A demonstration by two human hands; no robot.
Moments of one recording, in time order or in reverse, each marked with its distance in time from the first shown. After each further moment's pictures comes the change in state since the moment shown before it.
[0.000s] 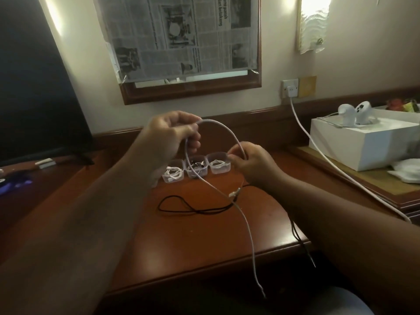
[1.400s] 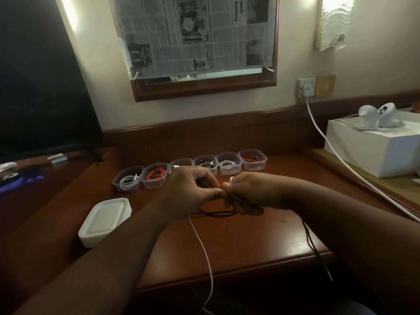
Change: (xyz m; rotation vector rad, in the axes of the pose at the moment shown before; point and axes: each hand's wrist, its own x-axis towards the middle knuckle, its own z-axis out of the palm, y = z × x) left_hand -0.020 -0.087 0.000 0.472 -0.177 0.221; right_hand -0.009 -0.027 0.003 0.064 -0.808 0.220
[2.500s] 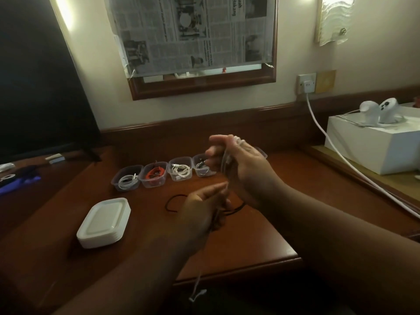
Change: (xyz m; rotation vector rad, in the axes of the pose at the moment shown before) left_hand -0.020 0.014 0.054 -0.843 0.089 -0.541; right_hand 0.021 -0.011 0.020 1.004 0.274 -0.500
